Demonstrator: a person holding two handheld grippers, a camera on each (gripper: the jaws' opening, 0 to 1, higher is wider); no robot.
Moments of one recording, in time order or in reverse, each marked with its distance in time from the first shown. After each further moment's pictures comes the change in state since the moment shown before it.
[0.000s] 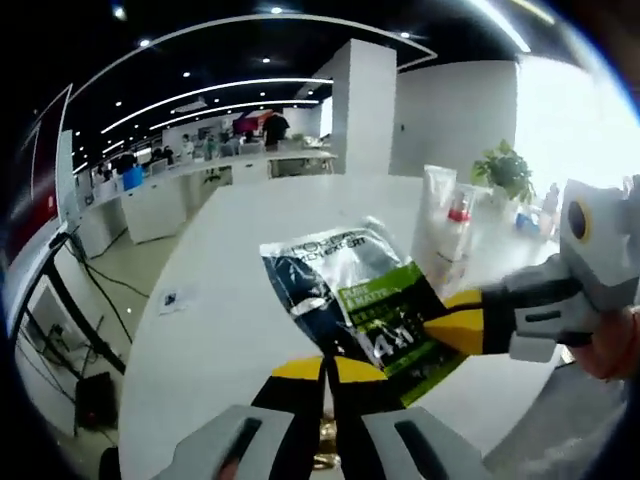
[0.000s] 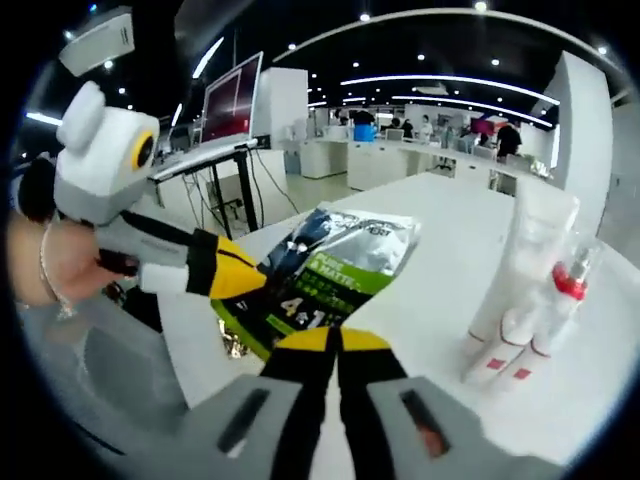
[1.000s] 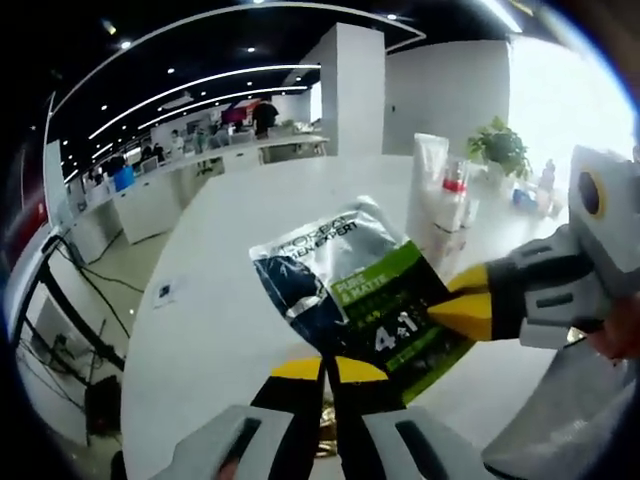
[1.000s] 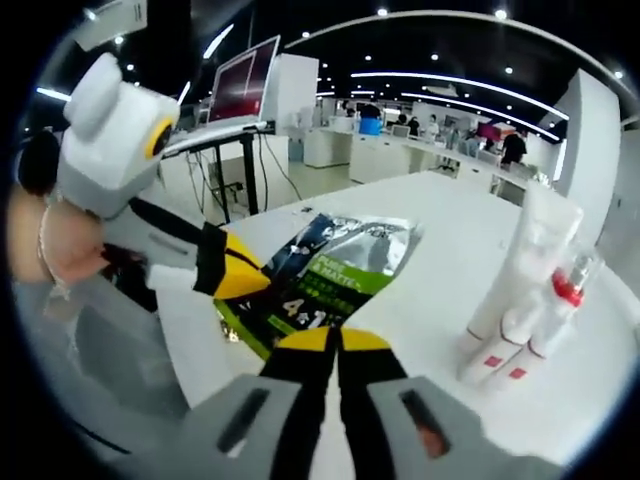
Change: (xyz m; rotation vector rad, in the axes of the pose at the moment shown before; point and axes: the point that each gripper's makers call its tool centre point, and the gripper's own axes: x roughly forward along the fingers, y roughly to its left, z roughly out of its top) left arm 0.003 -0.002 -0.015 0.053 0.061 0.006; right arm -0.002 0.004 -0.006 -0.059 0.030 -0.010
